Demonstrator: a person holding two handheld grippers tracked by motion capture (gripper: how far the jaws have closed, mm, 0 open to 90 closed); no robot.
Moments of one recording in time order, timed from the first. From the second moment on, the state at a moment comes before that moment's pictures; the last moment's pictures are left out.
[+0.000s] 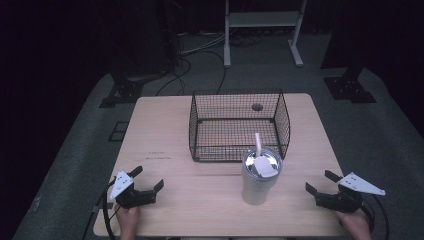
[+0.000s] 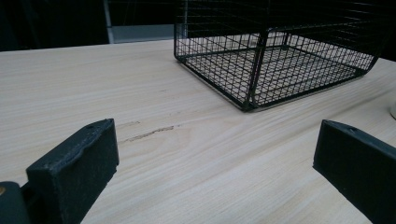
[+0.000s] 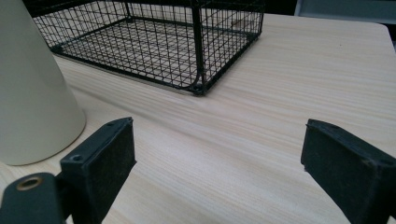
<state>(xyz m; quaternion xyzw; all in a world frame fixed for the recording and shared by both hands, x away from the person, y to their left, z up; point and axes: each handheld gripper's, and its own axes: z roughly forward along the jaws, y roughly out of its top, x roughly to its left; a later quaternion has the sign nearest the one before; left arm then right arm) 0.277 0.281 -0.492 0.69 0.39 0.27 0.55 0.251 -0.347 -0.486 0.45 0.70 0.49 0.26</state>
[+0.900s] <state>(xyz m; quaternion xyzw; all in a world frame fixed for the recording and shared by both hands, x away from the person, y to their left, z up) 0.276 0.281 -0.492 0.69 0.39 0.28 0.54 0.229 -0.302 -0.448 0.34 0.75 0.51 0.26</state>
